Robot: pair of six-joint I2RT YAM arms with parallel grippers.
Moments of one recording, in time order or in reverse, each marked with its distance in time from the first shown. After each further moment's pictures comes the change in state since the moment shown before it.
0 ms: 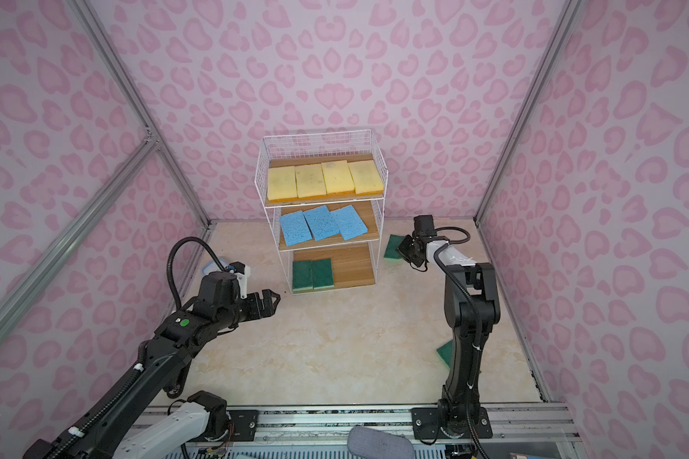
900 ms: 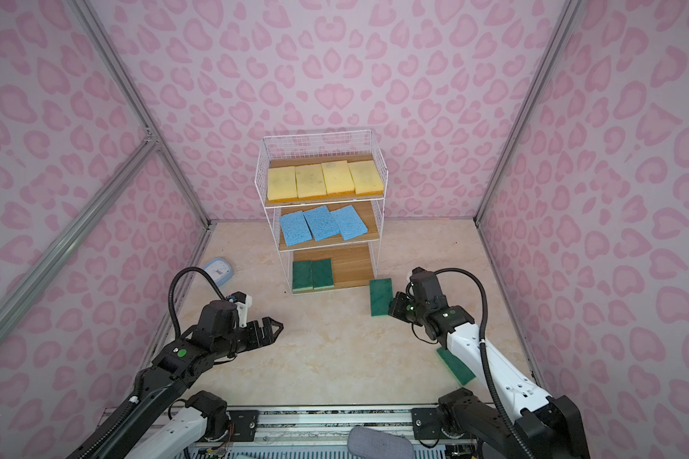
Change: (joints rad) left arm -0.046 -0.193 -0.237 -0.039 0.119 -0.164; right arm 0.335 -0.979 -0.794 -0.065 0.023 -0.048
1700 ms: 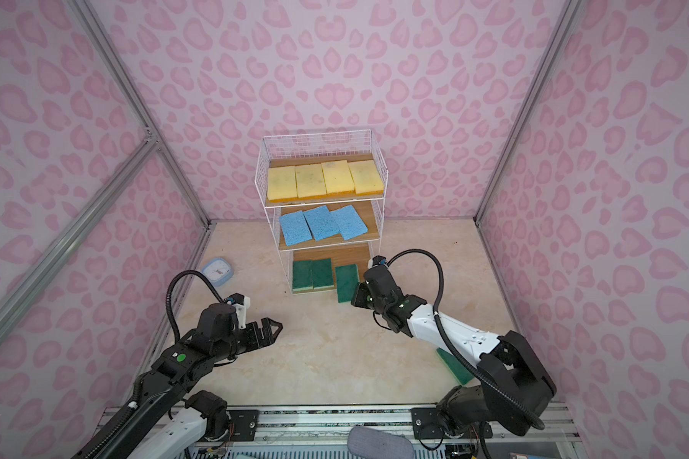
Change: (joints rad) left arm -0.007 -0.040 -0.026 0.026 -0.026 -0.021; right arm 0.242 0.385 0.162 0.356 0.225 0.039
